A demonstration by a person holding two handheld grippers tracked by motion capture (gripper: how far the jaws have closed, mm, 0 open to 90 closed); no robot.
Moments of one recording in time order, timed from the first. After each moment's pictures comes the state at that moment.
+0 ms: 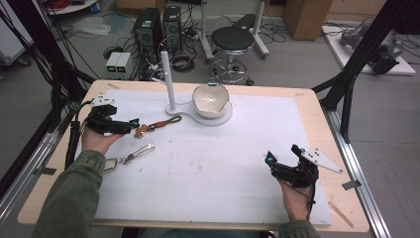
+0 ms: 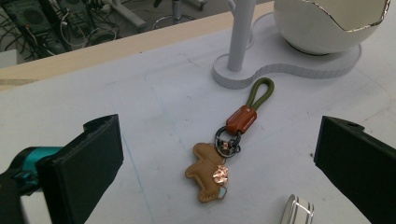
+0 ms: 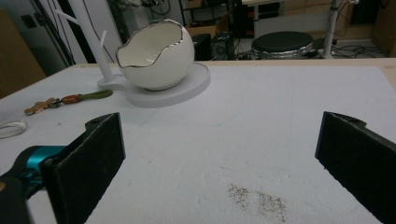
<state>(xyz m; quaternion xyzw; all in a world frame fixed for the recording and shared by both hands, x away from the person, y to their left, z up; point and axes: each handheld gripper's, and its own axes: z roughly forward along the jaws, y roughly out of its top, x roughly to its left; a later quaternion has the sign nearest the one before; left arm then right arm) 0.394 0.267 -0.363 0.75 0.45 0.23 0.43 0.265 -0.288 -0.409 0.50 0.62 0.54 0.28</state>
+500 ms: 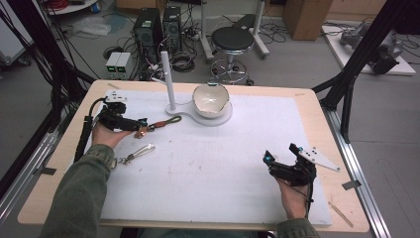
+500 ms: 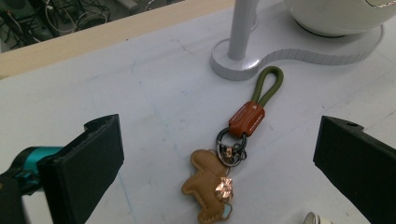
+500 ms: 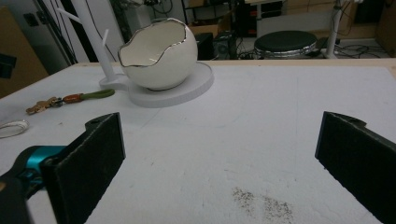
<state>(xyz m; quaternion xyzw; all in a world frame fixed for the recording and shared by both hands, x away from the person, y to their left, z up) 0.423 0.251 -0.377 0.78 0.44 0.22 0.39 0.269 -0.285 -0.409 0.49 0.62 0.54 0.28</state>
